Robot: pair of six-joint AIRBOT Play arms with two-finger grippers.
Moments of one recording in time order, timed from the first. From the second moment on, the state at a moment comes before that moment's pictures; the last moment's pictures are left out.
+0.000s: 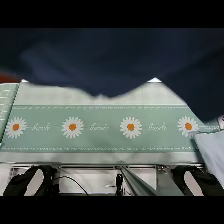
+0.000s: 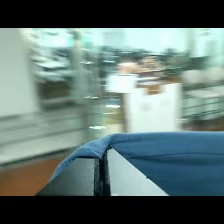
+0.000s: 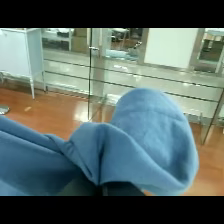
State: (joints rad) left arm 0.32 -0.75 2.10 0.83 -1.14 -1.34; right arm -0.21 -0.71 2.02 -1.04 1.37 1.40
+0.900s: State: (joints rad) left arm 0.27 -0.78 1.14 0.86 -1.22 -1.32; right arm -0.21 -0.70 1.07 -0.73 1.36 1.31
